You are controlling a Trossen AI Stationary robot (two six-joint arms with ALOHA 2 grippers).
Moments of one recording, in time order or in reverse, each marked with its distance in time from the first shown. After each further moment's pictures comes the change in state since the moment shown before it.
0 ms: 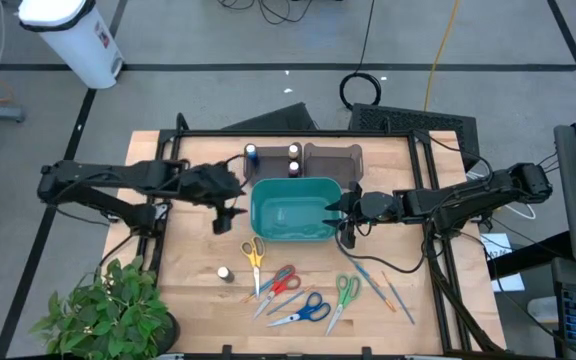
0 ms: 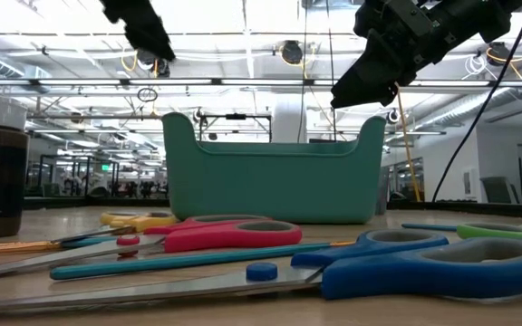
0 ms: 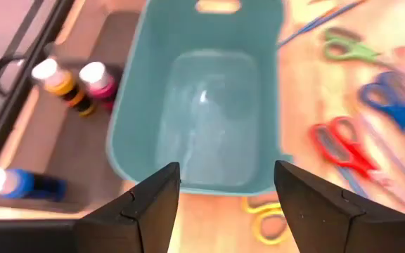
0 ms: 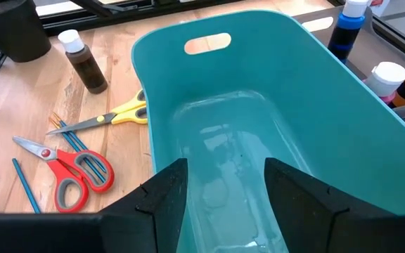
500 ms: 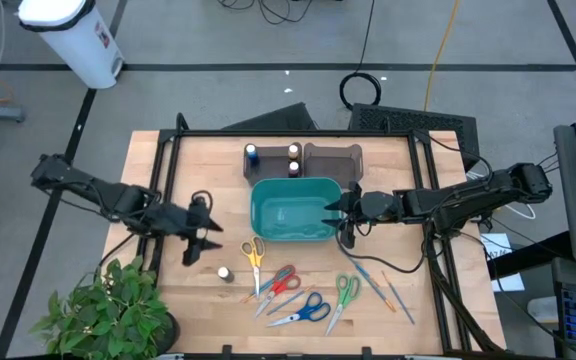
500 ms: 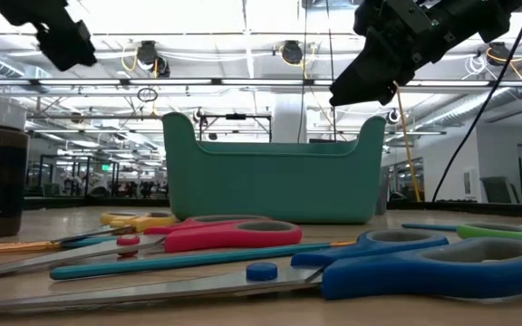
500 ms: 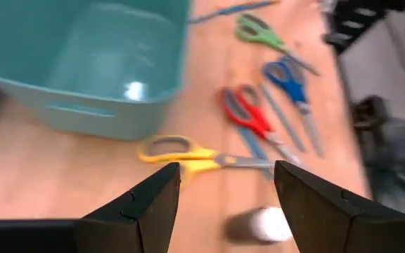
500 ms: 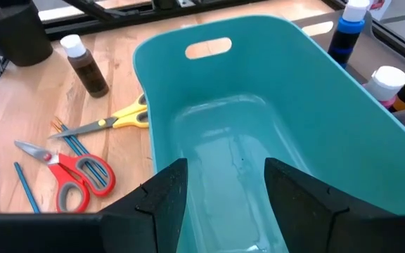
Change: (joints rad) left arm -0.358 -0.327 -0.378 0.159 -0.048 -0.413; right arm 0.000 0.000 0.000 0.018 0.000 0.000
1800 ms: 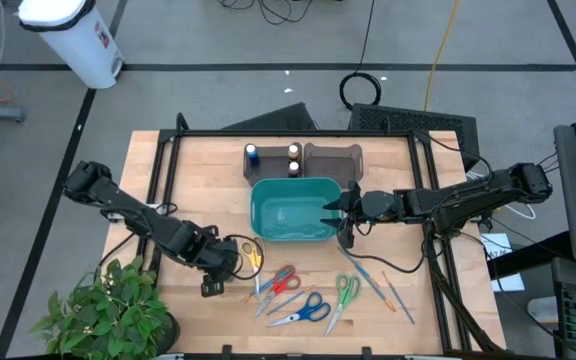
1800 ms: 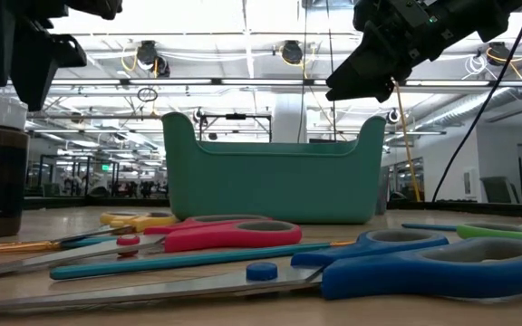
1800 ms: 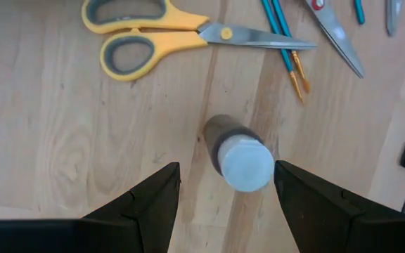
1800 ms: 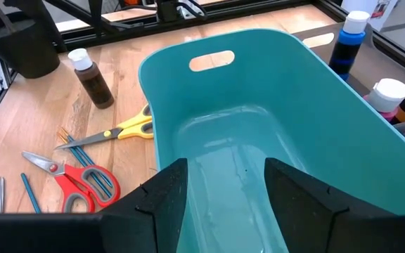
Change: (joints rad) left arm -0.117 0.631 0.389 -0.431 0.132 -0.201; right arm 0.000 0.000 0.000 0.033 -0.003 0.000
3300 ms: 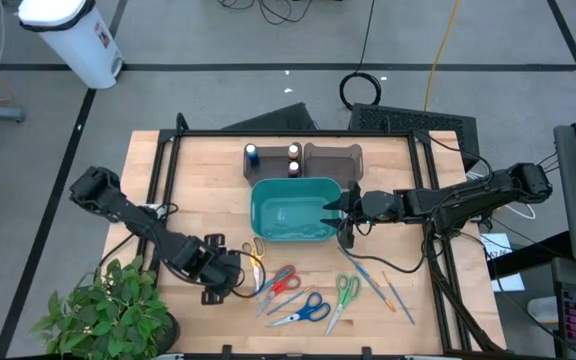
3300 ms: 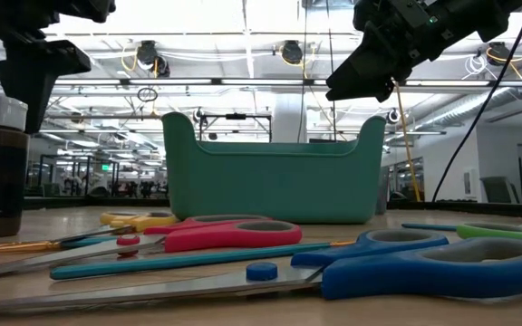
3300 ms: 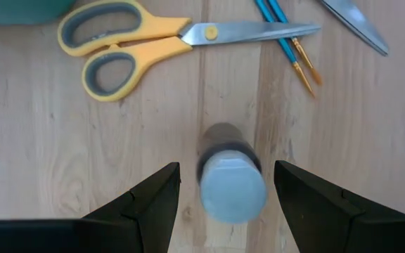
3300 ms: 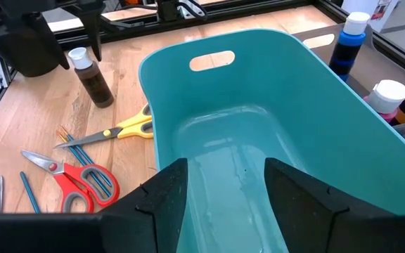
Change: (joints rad) left arm -0.072 0.090 -0.008 0.056 -0.090 0.089; right arm 0.000 0.000 0.000 0.000 0.000 -0.008
